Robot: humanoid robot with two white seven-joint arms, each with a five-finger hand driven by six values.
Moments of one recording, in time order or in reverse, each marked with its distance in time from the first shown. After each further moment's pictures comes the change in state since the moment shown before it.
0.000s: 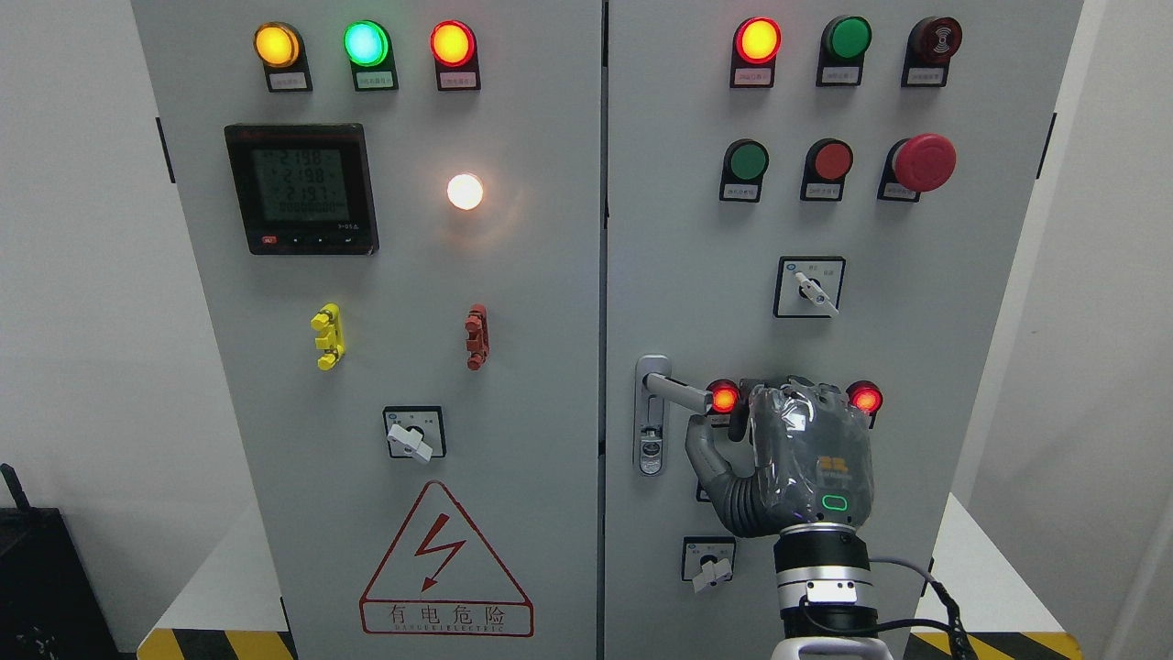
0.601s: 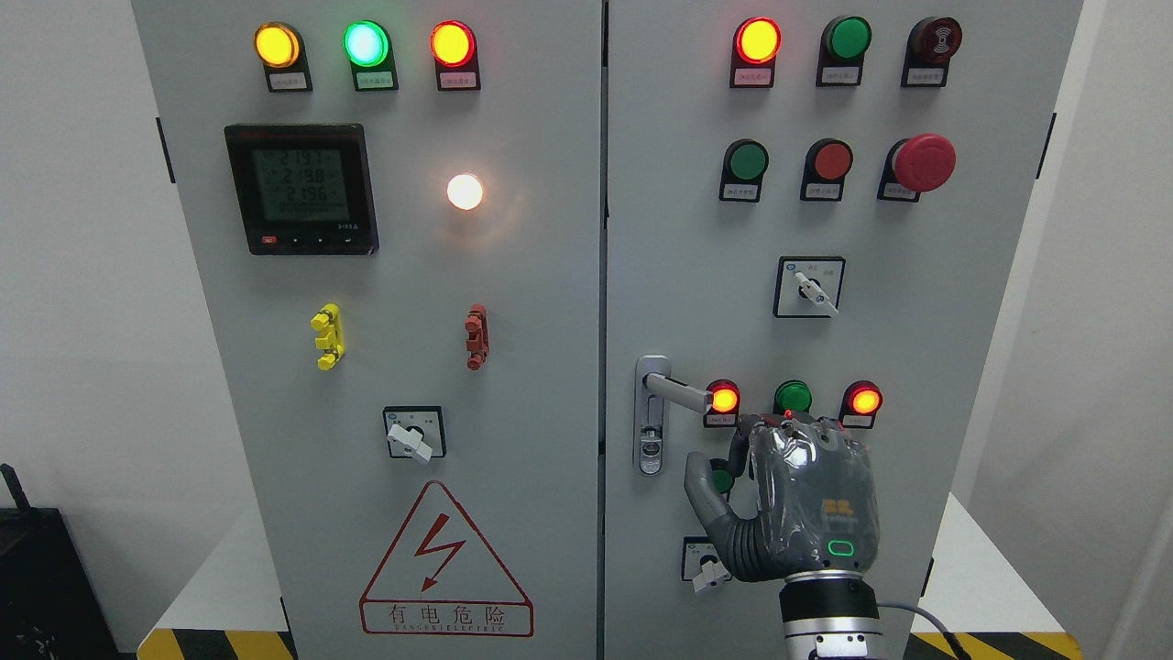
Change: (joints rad) left arm 0.000 0.000 0.000 0.000 0.000 -0.001 0.000; right arm 0.111 -0.007 0.006 -0.093 0.003 -0.059 -0.009
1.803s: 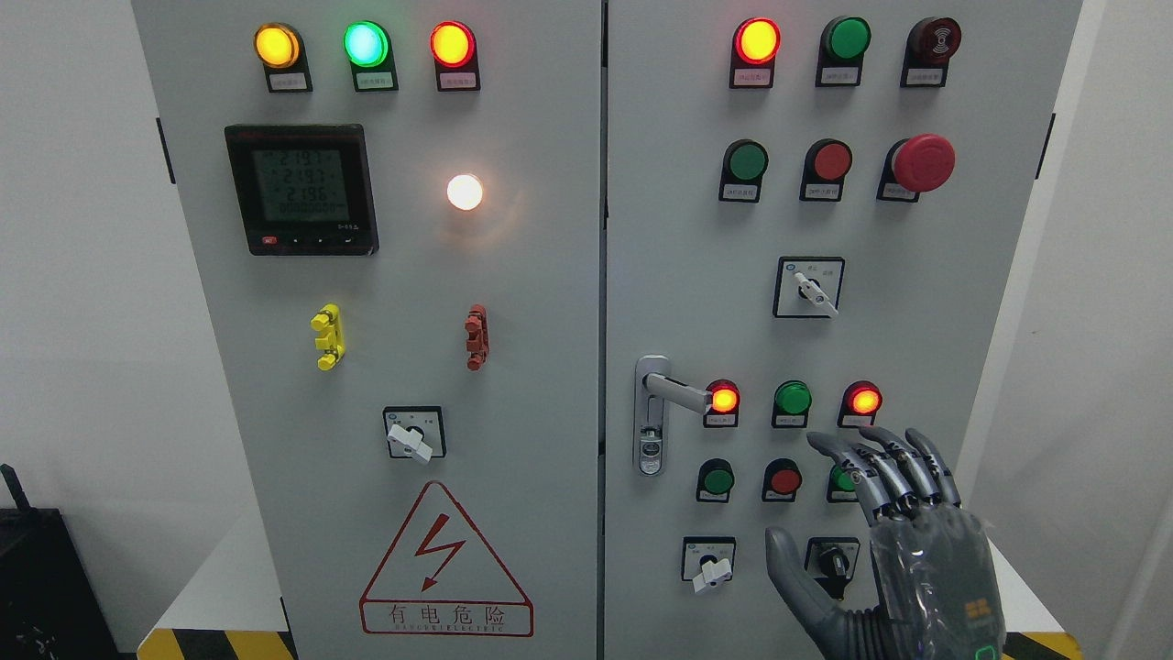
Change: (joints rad) left arm 0.000 0.000 0.000 0.000 0.000 0.001 0.000; right arm 0.208 -0.233 -0.148 -0.109 -0.434 -0.311 -0.251
